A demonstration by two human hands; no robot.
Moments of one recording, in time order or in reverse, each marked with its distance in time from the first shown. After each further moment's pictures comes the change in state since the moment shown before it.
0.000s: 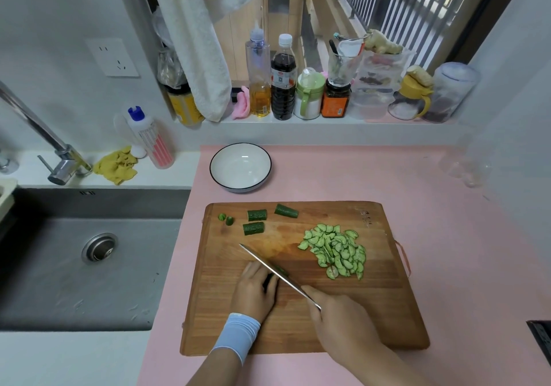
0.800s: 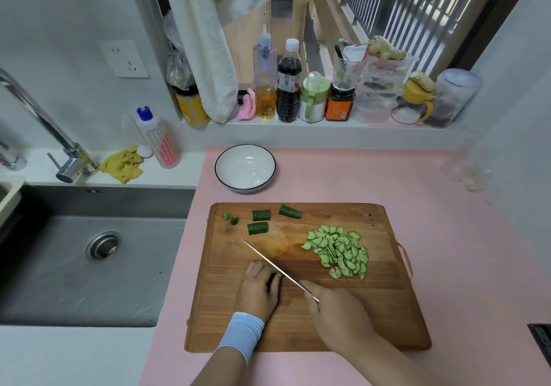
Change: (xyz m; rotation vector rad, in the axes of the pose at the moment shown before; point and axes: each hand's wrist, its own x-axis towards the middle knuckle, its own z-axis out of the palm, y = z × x) left_hand -0.003 -0.001 0.001 0.021 -0.003 -0.029; right_hand 0.013 -0.005 0.007 0.044 -0.001 0.009
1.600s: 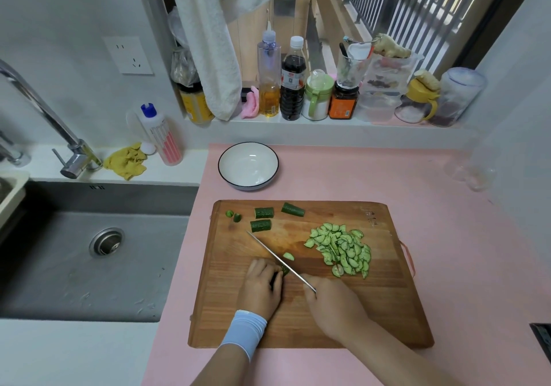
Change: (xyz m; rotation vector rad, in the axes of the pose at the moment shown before) left_hand -0.003 -0.001 0.001 0.017 0.025 0.030; right_hand 0.014 -0.008 0.000 0.071 -0.057 0.003
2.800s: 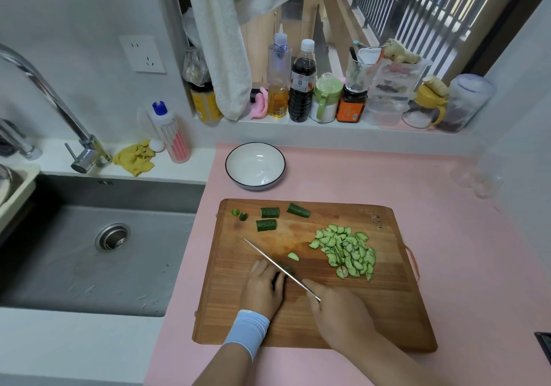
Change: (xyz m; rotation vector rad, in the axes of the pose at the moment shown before) left_hand -0.004 -0.002 -0.003 -0.033 0.022 -0.029; right_hand -0.016 -0.002 0.006 -0.132 0.060 -0.025
